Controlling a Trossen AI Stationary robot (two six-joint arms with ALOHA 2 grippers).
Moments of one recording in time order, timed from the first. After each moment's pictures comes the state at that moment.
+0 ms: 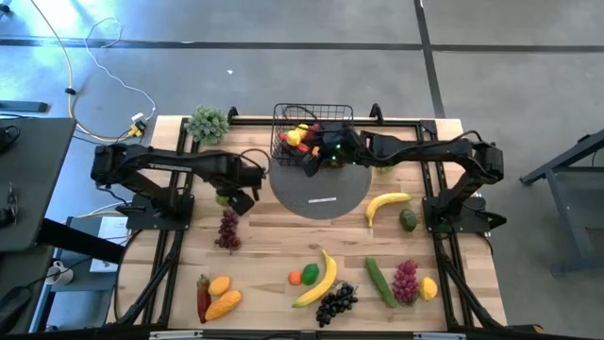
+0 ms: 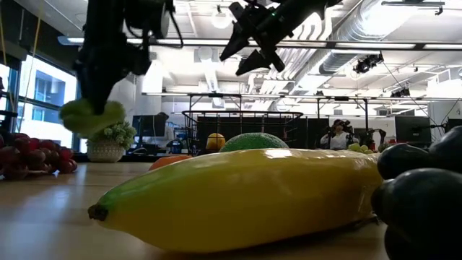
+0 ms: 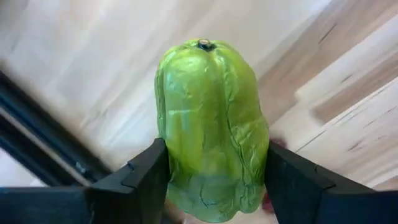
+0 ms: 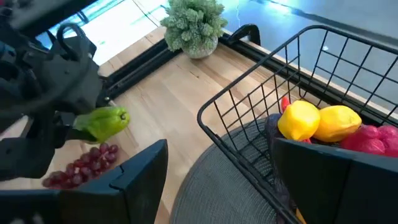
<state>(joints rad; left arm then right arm) 0.21 1.42 1.04 -1.27 -0.14 -0.70 -0.21 1.62 1.29 -0.20 0.18 0.45</state>
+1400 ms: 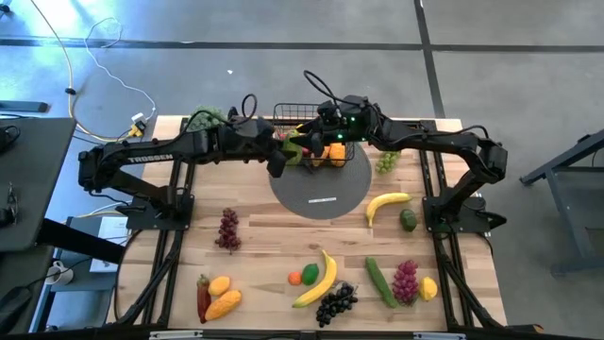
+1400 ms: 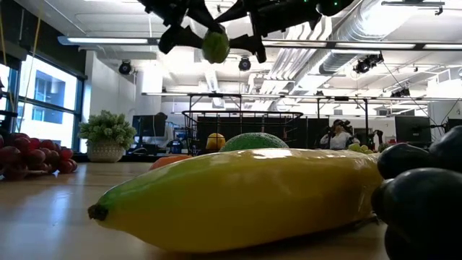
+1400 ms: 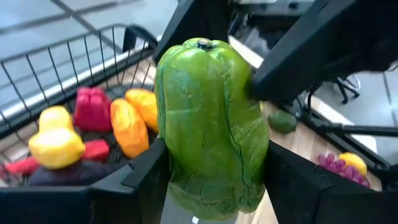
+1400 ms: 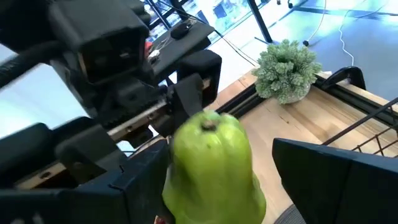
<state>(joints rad) 0.35 1.30 1.12 -0.31 -0.10 -0.45 -0.36 1.60 1.29 0.08 -0.29 0.51</state>
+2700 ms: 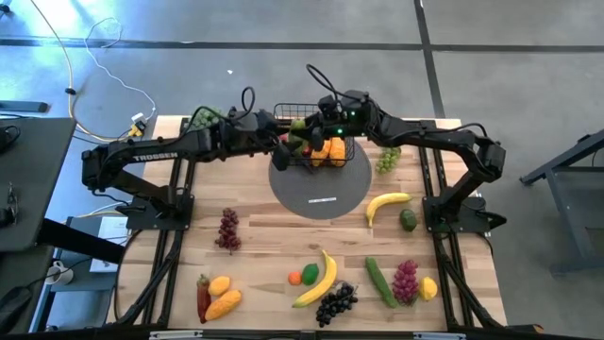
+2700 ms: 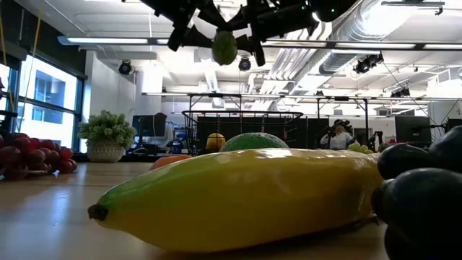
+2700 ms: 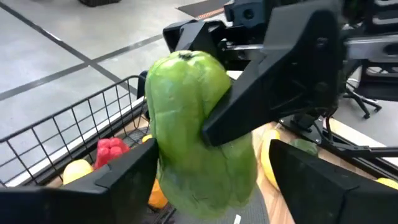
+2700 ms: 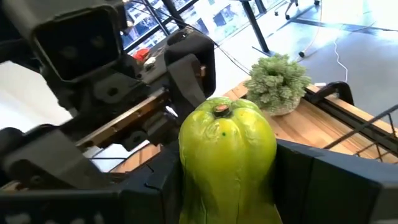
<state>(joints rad) 0.38 1.33 1.12 -0.16 -0.14 -0.31 -0.42 1.62 1.29 0.12 -0.31 0.47</state>
